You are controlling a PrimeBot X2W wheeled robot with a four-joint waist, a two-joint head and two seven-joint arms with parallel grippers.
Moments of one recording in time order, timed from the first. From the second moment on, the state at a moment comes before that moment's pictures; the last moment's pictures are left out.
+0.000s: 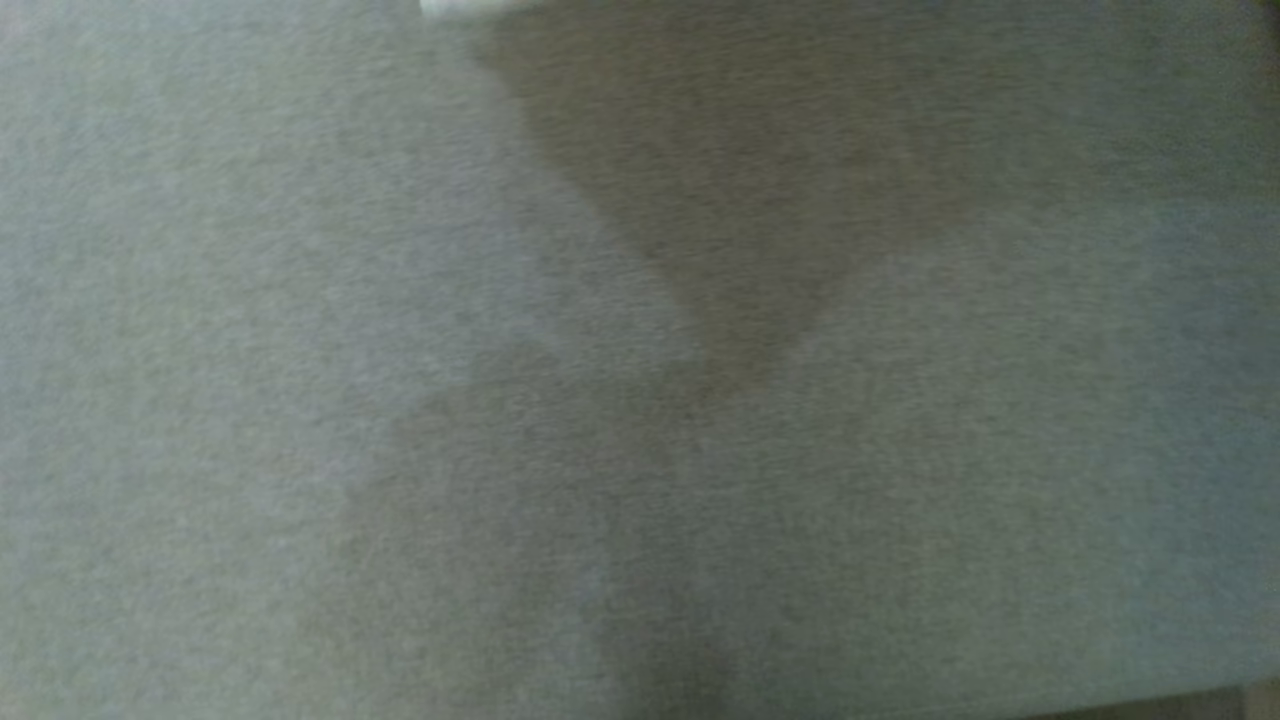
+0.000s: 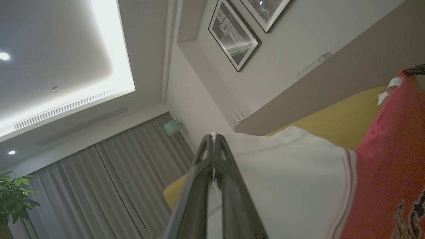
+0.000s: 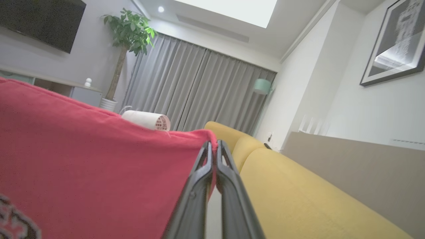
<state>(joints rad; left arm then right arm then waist) -1.70 0.64 -0.75 0.37 -0.50 -0.13 -0.22 -1.38 -0.70 0.43 0.47 0.46 0.13 -0.19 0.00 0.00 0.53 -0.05</state>
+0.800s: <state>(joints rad) -0.44 0.81 -0.80 -0.16 -0.55 0.13 -0.26 -0.59 -0.70 0.49 0.40 0.52 0.13 -0.25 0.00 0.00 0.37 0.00</state>
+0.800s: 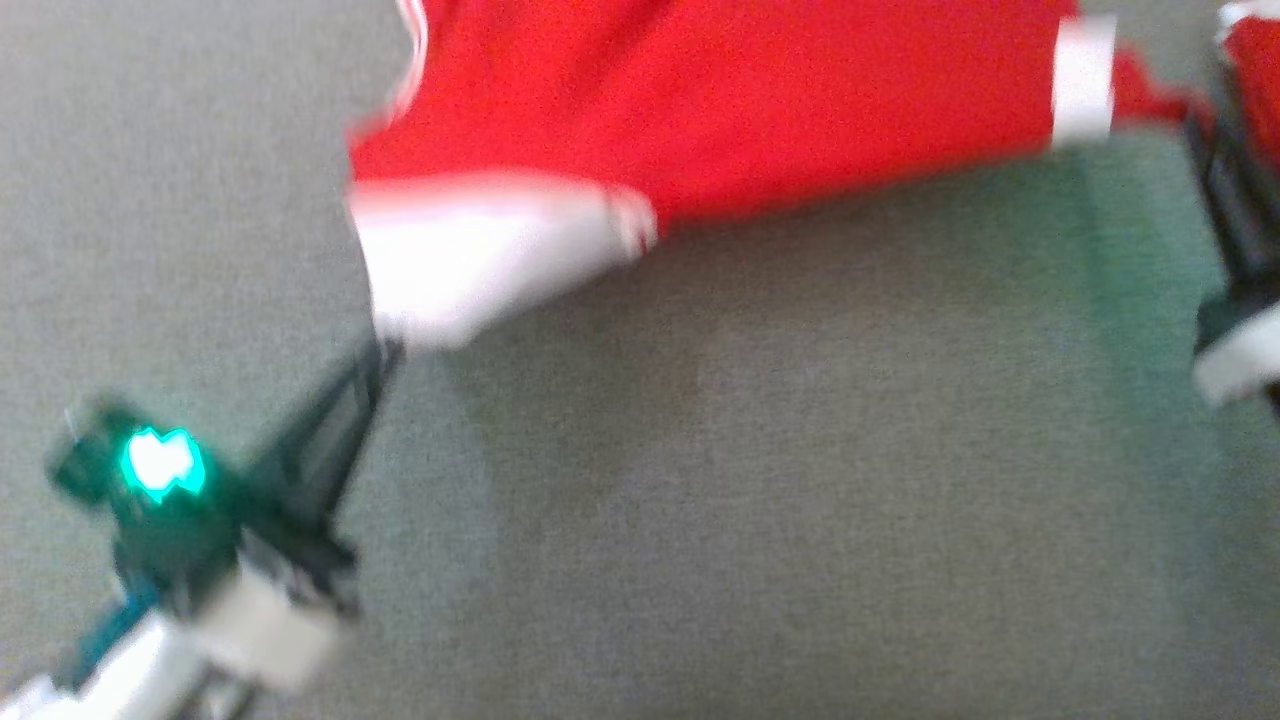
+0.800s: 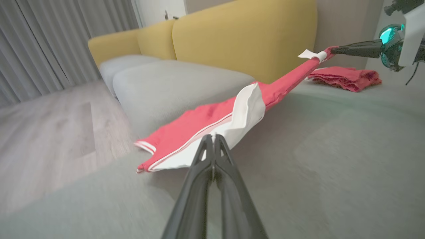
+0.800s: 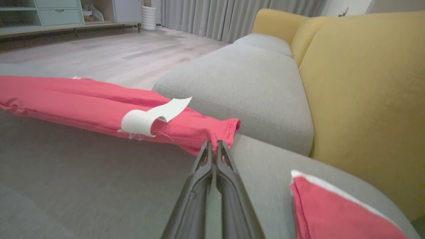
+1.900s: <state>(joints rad) -0.64 0.70 -0.65 0.02 -0.44 -0.12 -0.19 -0.46 -0.64 0.36 0.32 0.51 0.13 -0.22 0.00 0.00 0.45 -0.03</state>
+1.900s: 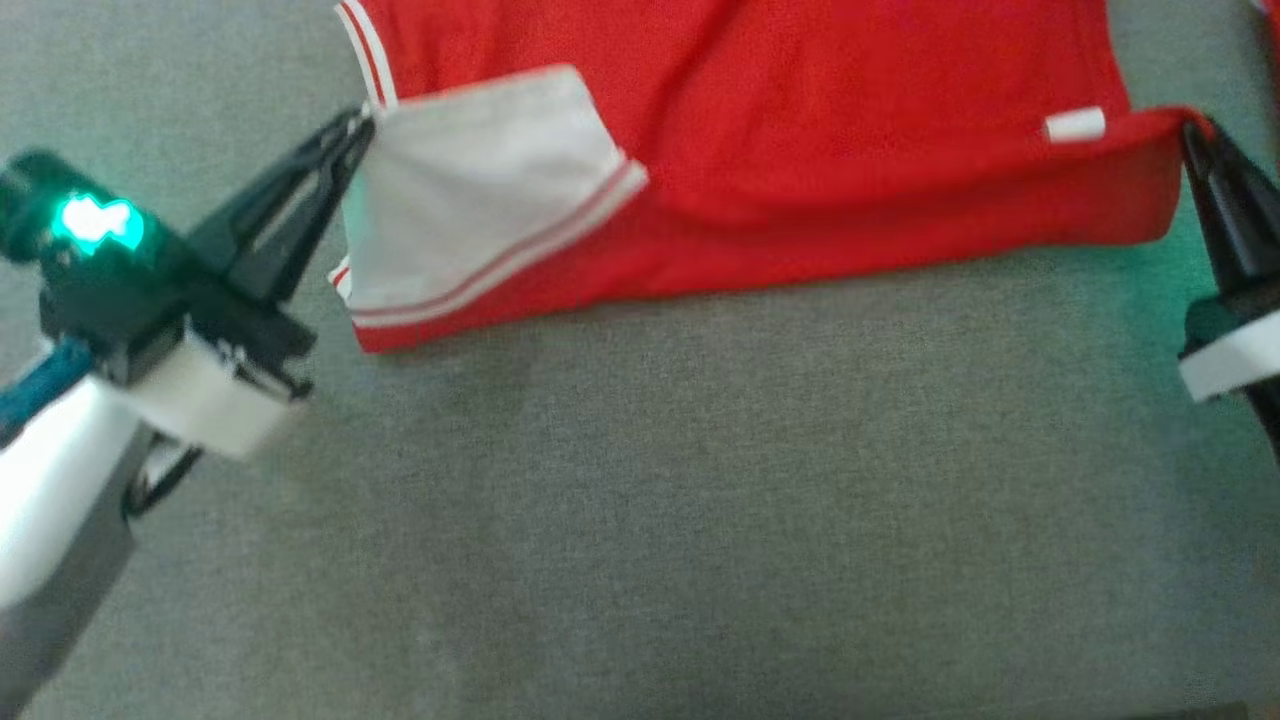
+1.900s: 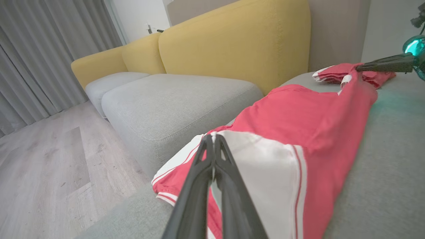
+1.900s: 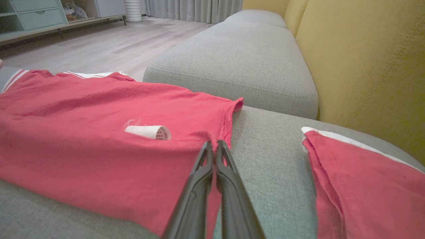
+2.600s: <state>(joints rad) -0.78 0.60 -0.68 0.25 -0.52 -0.03 -0.24 -0.70 -0.58 0.48 0.55 0.54 0.13 -0.25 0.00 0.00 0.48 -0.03</state>
